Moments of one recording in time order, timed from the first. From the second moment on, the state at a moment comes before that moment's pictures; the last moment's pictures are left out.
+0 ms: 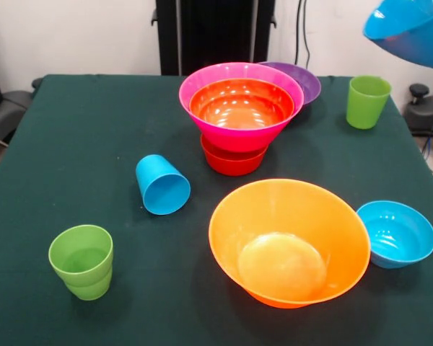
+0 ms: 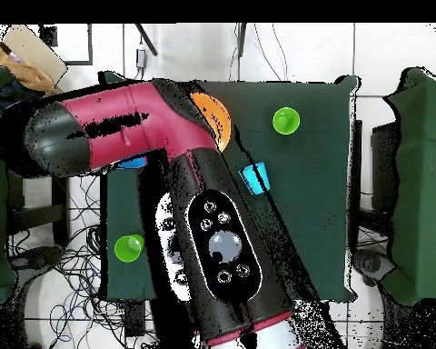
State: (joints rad) arm -0.27 -0.93 0.56 1.45 -0.19 0.88 2.03
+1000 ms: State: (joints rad) arm -0.41 -0.93 0.71 1.45 -0.23 1.03 1.84
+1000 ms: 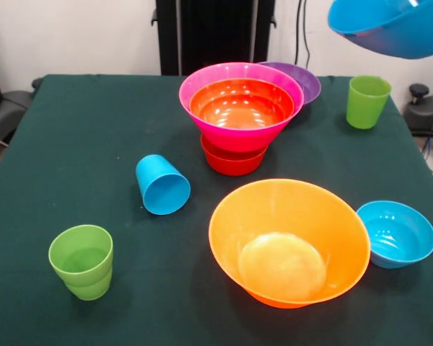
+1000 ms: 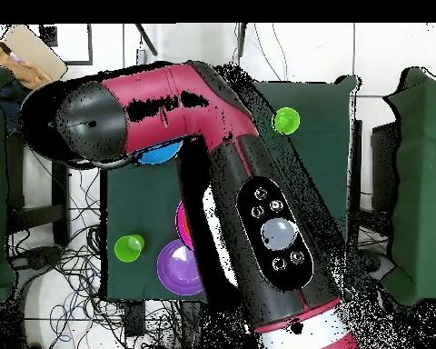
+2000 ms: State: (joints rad) arm -0.60 -0.90 0.78 1.45 -0.35 1.15 1.60
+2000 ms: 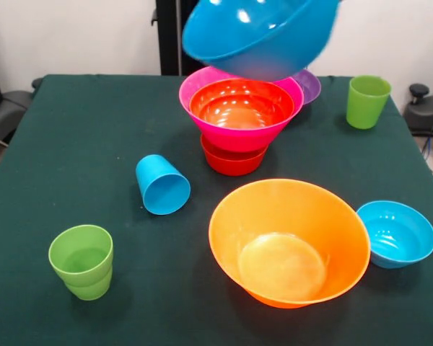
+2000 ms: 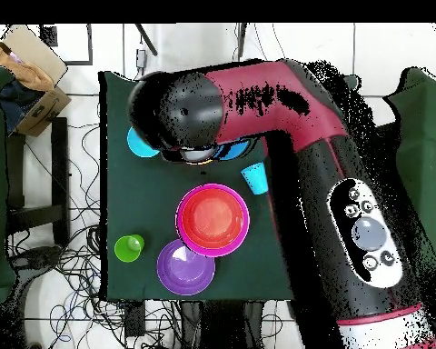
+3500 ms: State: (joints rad) arm -0.76 -1.00 0.90 1.72 -0.37 1.09 1.59
